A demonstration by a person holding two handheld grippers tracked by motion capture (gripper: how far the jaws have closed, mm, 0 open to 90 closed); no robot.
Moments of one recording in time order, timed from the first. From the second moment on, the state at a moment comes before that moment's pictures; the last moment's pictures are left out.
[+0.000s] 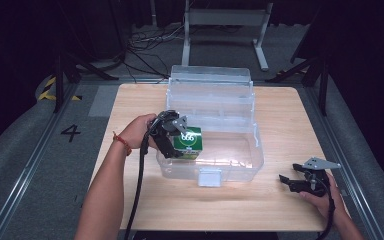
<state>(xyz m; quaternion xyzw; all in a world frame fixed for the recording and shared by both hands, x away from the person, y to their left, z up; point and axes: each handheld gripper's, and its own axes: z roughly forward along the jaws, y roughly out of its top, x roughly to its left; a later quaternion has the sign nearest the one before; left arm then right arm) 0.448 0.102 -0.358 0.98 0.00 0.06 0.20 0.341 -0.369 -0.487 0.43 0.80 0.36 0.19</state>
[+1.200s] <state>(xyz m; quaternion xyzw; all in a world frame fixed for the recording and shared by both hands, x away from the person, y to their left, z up) 0.444 0.107 -0.373 0.98 0.06 0.01 0.17 0.340 -0.370 -0.487 0.43 0.80 0.36 0.19</state>
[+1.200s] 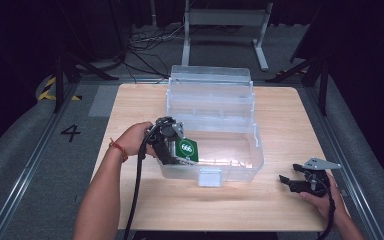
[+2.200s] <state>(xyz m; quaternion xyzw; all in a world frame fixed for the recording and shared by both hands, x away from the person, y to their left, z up) 0.427 0.144 -0.348 0.96 0.09 0.06 0.25 0.340 -0.370 -0.487 0.43 0.81 0.36 0.19</state>
